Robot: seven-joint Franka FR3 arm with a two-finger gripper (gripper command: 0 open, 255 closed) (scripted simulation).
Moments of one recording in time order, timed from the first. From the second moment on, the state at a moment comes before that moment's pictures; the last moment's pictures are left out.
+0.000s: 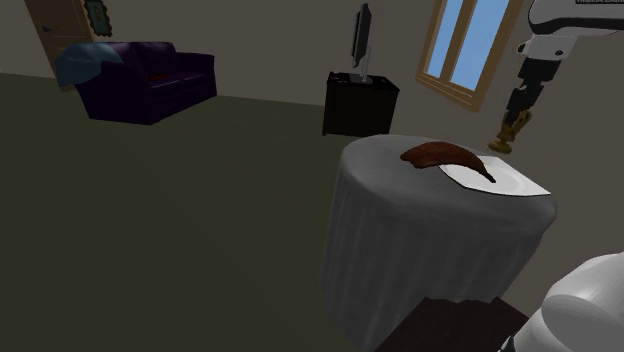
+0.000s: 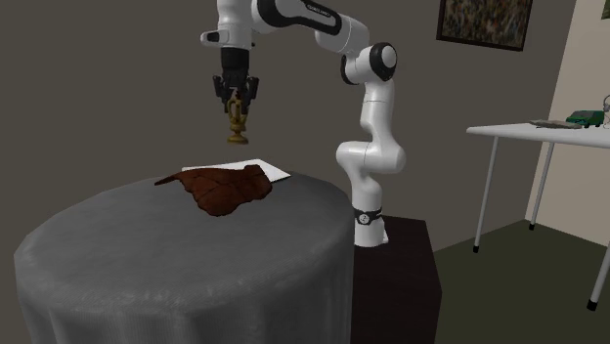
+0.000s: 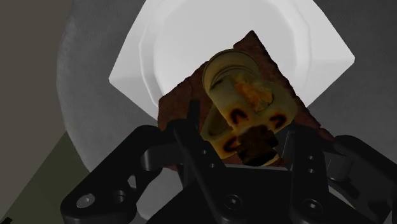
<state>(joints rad) -0.22 -0.32 -0.51 -1.76 -0.19 1.53 -0.65</state>
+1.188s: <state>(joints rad) -0.24 -0.38 -0.52 -2.02 -0.22 1.74 -0.62</state>
